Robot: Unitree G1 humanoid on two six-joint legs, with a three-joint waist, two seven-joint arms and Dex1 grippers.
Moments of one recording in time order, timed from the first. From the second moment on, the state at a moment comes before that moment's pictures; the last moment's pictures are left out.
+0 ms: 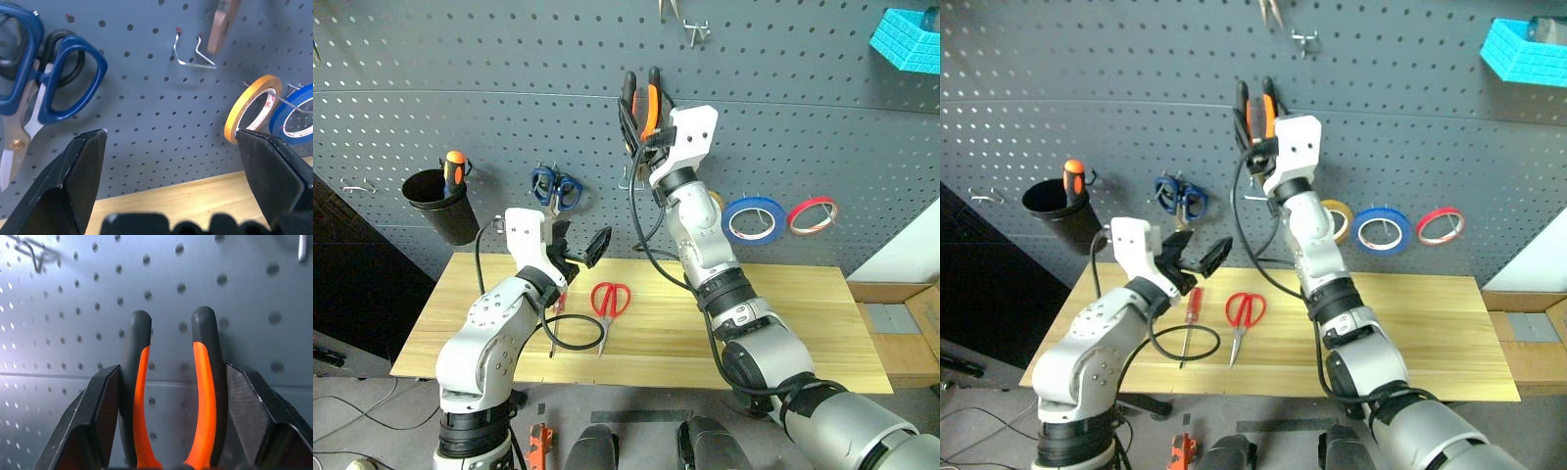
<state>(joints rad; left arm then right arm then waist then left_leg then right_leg) -0.26 0.27 0.16 -0.44 -0.46 0.71 -0.25 -1.04 0.14 0.02 0.74 0.10 -0.44 0.10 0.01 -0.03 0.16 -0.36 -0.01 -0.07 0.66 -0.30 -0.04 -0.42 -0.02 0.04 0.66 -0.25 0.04</state>
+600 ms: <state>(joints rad) -0.27 0.31 0.12 -0.36 -0.43 0.65 -0.30 -0.98 0.14 0.09 0.84 0.08 -0.42 0.13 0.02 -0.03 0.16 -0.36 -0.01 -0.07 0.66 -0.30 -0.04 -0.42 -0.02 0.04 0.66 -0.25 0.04</state>
